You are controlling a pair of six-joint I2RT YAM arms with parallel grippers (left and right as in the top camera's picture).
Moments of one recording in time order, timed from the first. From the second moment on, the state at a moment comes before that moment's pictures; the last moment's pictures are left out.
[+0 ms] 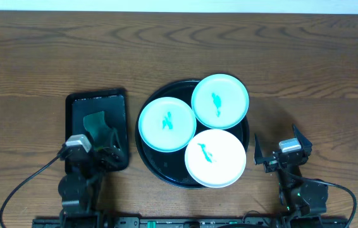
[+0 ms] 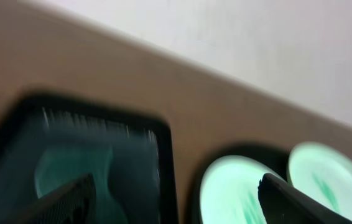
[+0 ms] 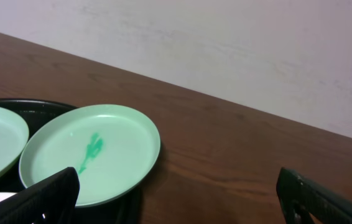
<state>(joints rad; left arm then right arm) 0.06 0.10 0.05 -0.18 0.16 -0.39 0.09 0.01 0.01 -0.06 -0.10 -0.20</state>
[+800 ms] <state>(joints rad) 0.06 1.11 1.09 -1.11 0.24 -0.40 0.09 0.01 0.01 -0.06 -0.10 -0.20</state>
